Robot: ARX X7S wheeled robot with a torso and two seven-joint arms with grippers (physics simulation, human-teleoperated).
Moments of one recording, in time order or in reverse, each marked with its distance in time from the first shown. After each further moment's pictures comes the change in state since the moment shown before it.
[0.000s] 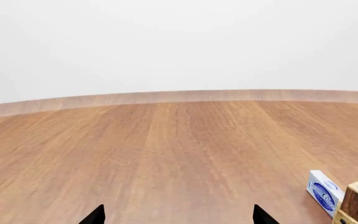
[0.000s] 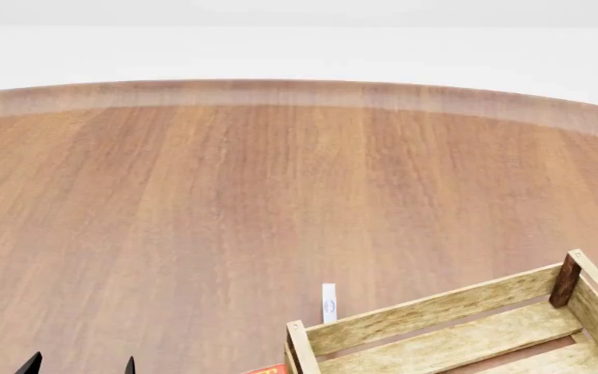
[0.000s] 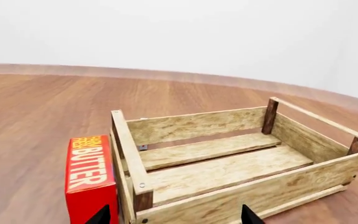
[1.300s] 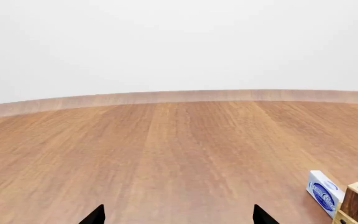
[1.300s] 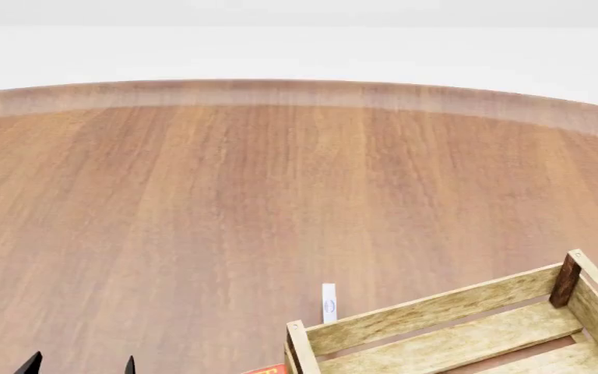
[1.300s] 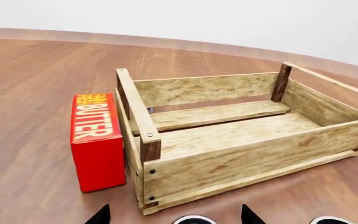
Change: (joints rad) left arm -0.008 -0.020 0.026 -0.001 -0.022 0.004 -0.023; right arm 0.022 0.025 -0.059 0.107 0.048 0.004 0.025
